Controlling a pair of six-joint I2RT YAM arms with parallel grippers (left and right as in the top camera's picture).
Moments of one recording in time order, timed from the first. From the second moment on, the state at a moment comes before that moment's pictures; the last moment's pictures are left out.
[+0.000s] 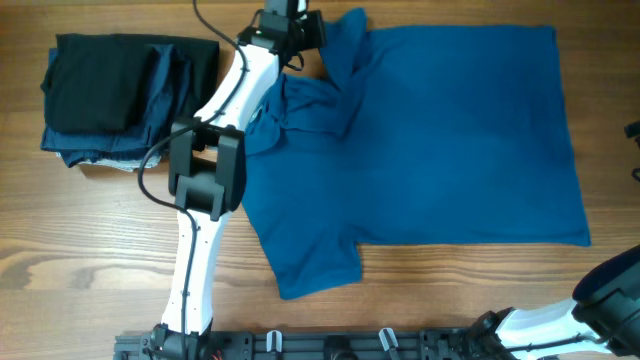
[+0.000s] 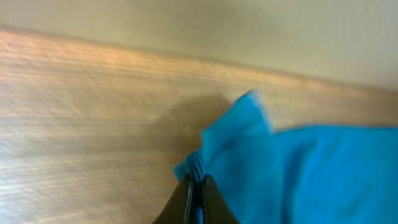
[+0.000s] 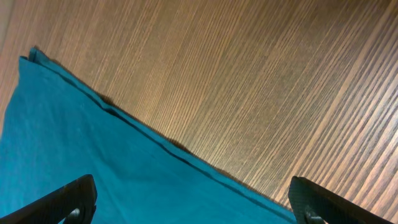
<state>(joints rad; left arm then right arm) -0.29 2.55 2.22 -0.35 0.19 -0.44 -0.81 1.74 1.40 -0.72 -0.16 0.40</state>
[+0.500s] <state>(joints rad) -0.17 2.58 2.22 -0.01 0.10 -0.35 -0.81 1.74 1.40 -0.72 -0.16 0.40</state>
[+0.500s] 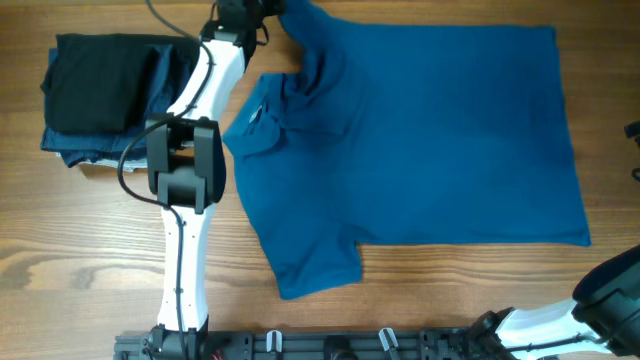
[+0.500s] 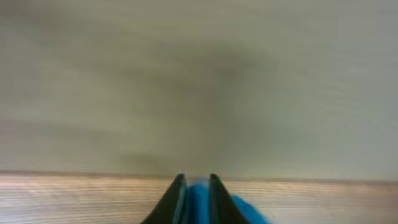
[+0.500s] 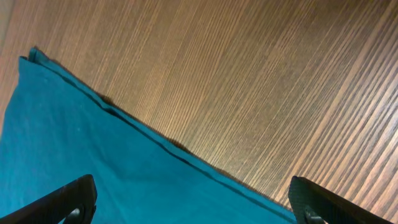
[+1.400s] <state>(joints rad) -0.12 2.33 2.26 -0.96 0.26 -0.31 -0.81 1.74 1.40 -0.72 -0.16 0.40</state>
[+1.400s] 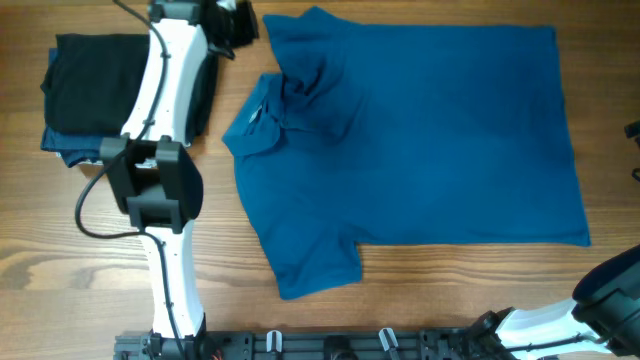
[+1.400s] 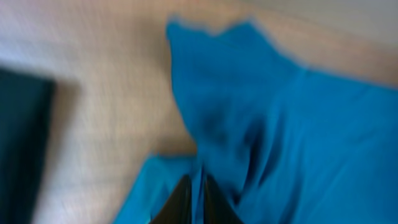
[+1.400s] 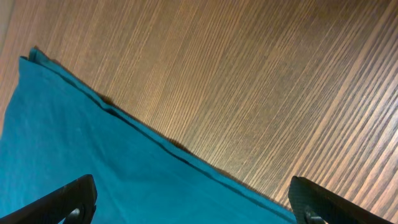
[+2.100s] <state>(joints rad) -0.18 2.49 2.24 -1.14 0.15 -0.31 -0.81 1.74 1.40 -0.72 -0.16 0.40</state>
